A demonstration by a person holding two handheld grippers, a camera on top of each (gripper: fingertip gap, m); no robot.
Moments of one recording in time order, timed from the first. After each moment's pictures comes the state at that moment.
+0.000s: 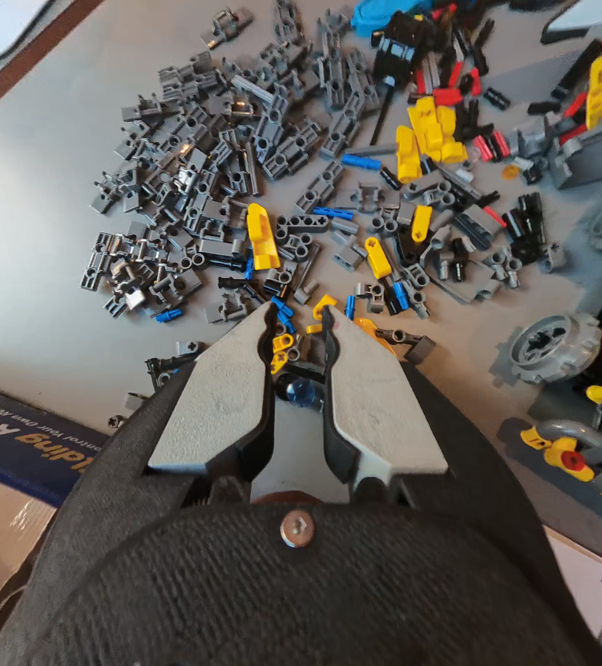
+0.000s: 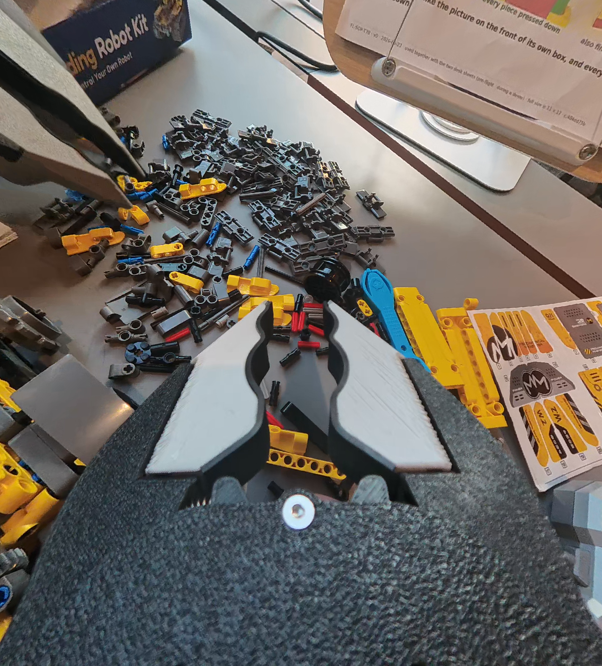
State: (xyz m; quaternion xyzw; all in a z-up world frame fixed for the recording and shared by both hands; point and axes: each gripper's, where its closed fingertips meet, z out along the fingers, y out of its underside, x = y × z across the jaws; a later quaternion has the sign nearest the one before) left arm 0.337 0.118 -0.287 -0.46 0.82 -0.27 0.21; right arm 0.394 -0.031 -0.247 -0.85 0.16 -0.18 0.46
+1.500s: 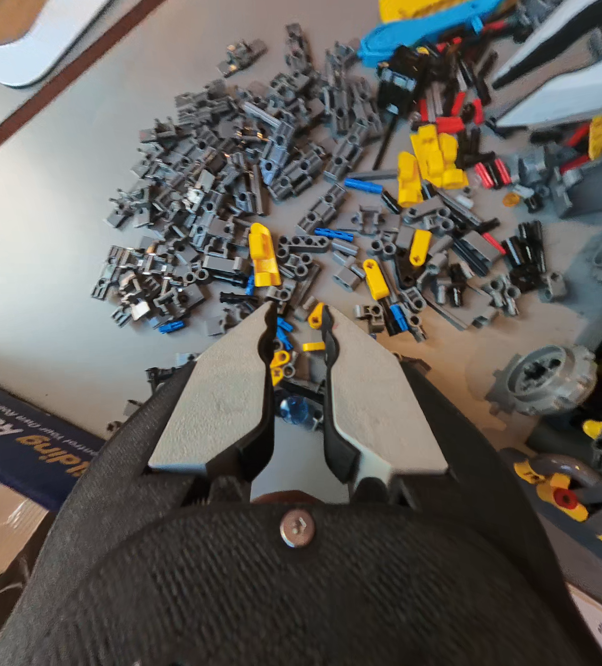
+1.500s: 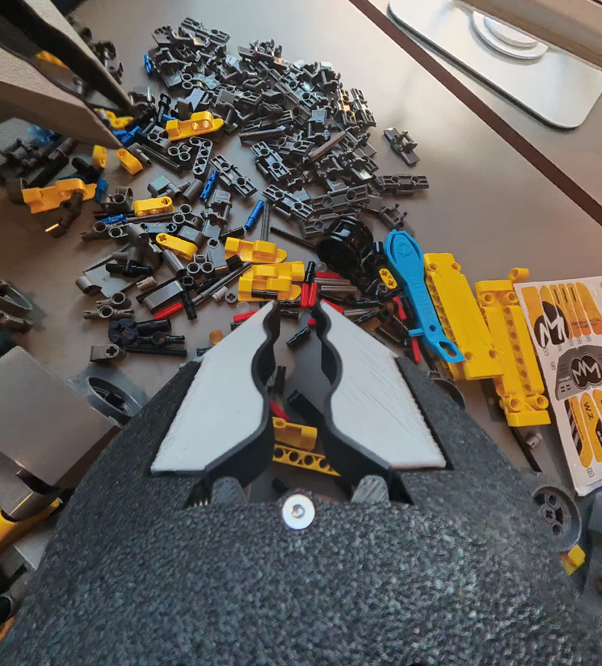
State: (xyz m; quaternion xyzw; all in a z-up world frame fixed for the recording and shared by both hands) left arm 0.346 0.113 -0.281 -0.47 0.80 -0.28 0.24; right arm 0.394 -0.029 -0.281 -0.89 0.17 -0.15 0.40
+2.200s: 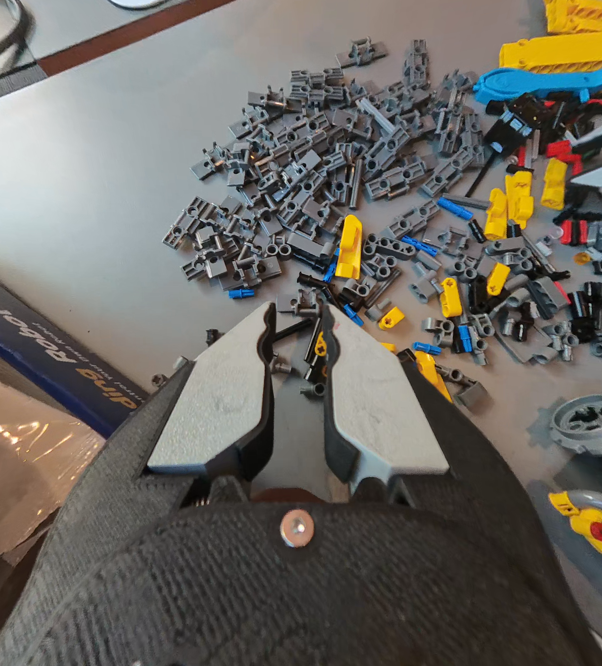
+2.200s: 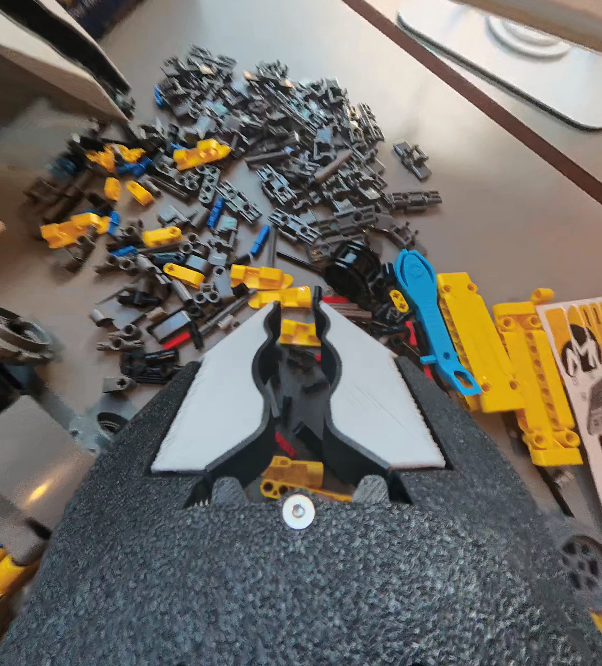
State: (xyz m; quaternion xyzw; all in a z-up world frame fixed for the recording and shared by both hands) left arm 0.355 0.158 -0.279 -0.57 0.73 -0.29 0.22; right arm 0.398 -0.013 -0.278 -0.88 0.18 -0.11 0.42
